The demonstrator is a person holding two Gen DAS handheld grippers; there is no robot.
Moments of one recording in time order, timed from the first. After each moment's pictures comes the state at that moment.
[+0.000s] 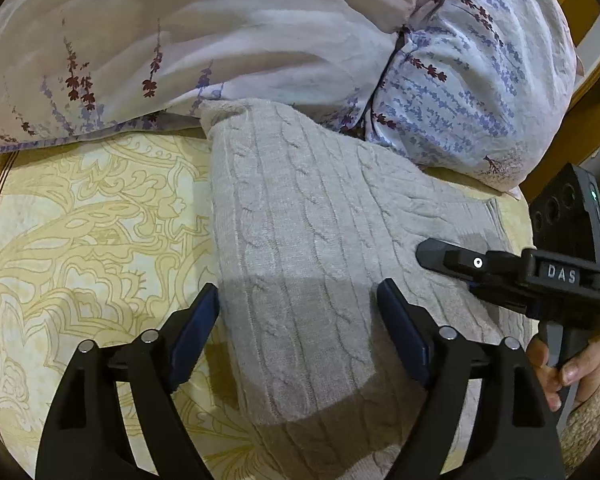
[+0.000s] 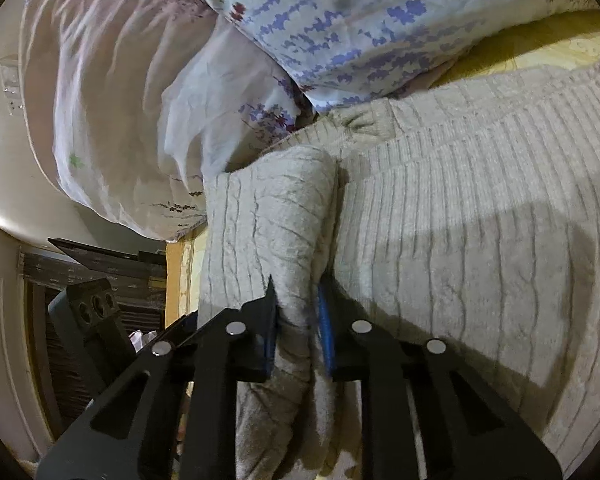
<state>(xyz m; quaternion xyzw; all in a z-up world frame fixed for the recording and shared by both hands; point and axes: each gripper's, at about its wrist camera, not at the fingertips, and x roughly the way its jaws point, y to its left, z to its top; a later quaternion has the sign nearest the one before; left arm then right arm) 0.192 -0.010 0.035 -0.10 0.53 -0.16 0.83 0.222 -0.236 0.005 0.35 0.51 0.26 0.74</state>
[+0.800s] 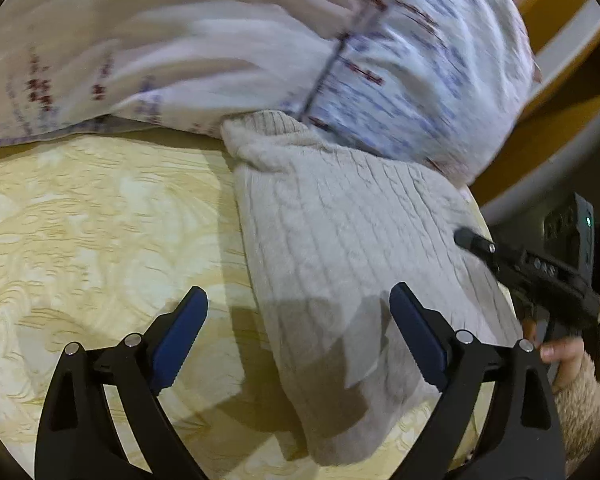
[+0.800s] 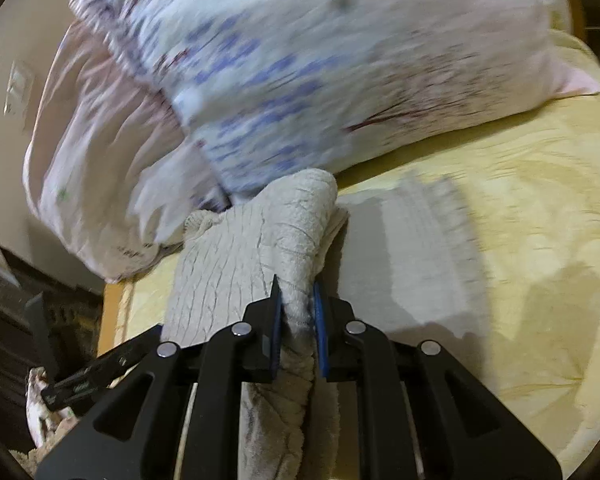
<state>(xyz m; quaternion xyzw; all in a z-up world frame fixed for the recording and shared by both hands) 0.177 -0.027 0.047 -0.14 0.51 -0.24 0.81 0.173 -0.340 0.042 0.29 0.43 0.12 0.85</state>
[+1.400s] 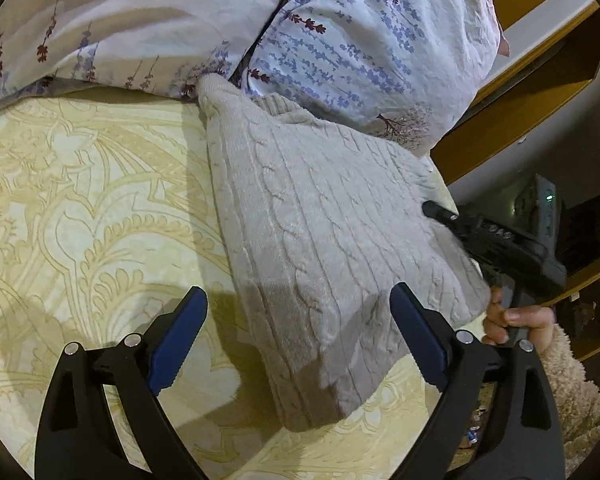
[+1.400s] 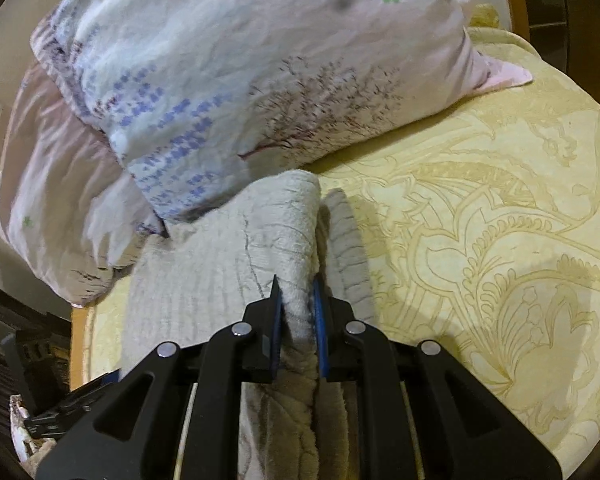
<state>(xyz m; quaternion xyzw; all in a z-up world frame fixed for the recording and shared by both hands) 0.159 -0.052 0.034 -0.16 0.53 -0.30 0.78 0.163 -0.381 0.013 0.28 0.43 0.04 0.86</state>
